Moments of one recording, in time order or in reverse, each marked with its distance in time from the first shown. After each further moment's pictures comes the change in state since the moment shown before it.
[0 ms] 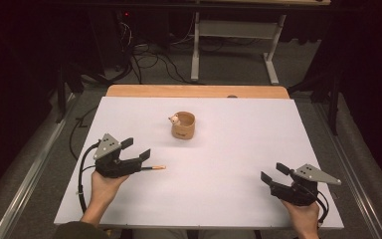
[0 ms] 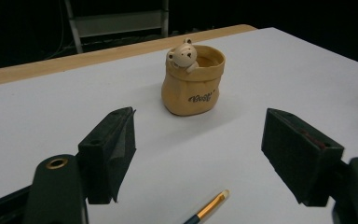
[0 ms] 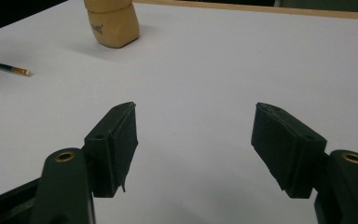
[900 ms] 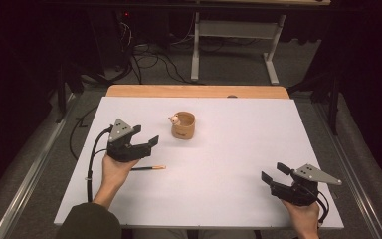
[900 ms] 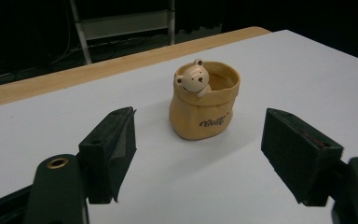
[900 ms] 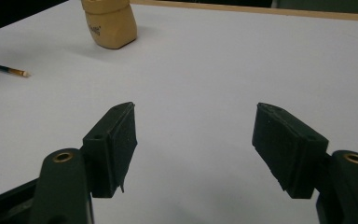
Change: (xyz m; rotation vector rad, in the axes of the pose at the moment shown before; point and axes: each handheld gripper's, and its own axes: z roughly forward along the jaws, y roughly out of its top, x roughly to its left) left arm 0.004 0.026 0.036 0.017 0.031 0.016; right arm 0.000 0.000 0.000 0.000 -0.008 0.004
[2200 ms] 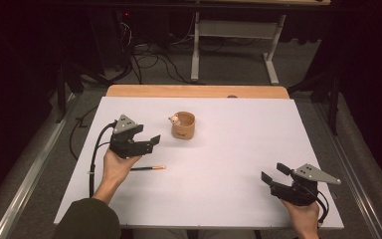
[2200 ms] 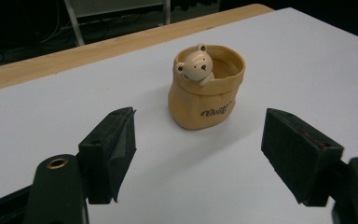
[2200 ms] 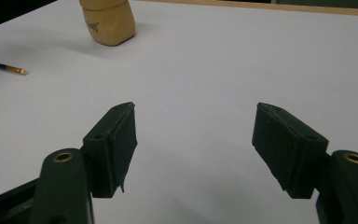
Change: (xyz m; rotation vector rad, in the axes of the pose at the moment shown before) left arm 0.006 0.008 0.011 0.099 -0.027 0.004; right arm -0.001 0.000 0.001 0.011 -0.005 -0.002
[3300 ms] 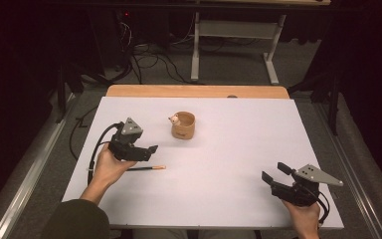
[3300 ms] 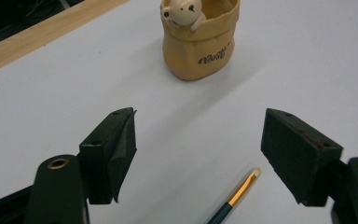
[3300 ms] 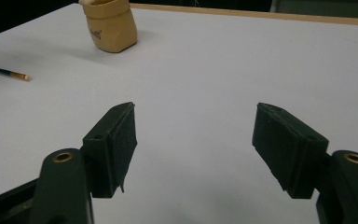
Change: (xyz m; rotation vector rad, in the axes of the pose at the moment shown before) left arm -0.003 0.003 -0.004 0.225 -0.006 0.164; right arm 0.001 0.000 -0.003 -0.035 0.003 -0.003
